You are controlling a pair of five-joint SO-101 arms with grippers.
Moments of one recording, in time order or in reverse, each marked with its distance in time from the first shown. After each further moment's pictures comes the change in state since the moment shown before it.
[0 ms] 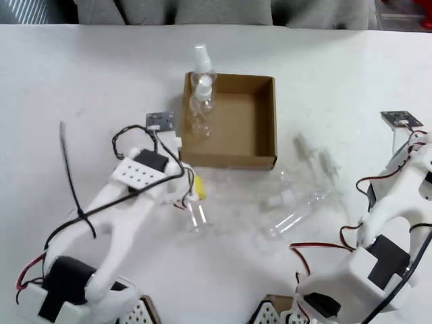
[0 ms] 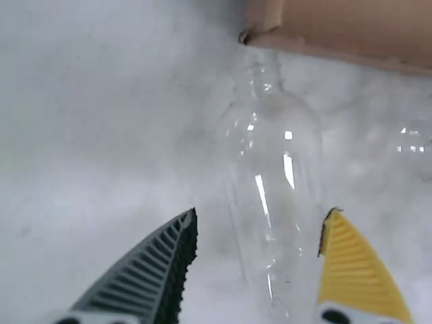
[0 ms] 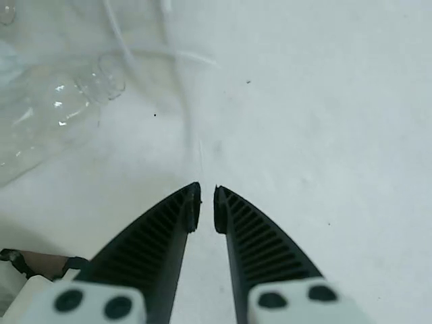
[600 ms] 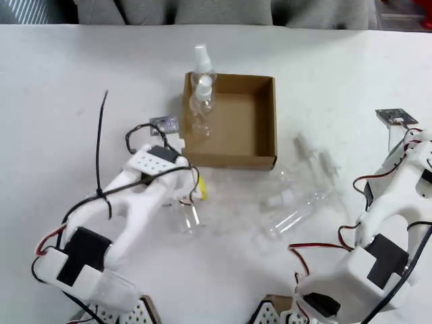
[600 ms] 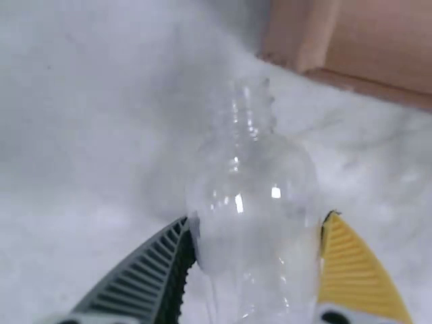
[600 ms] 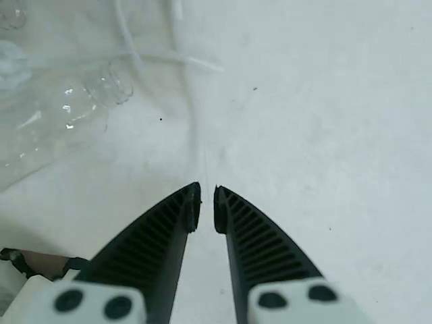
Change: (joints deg) left arm 0.0 13.4 -4.0 -4.9 3.8; right arm -1.3 0.0 0.0 0.0 -0.2
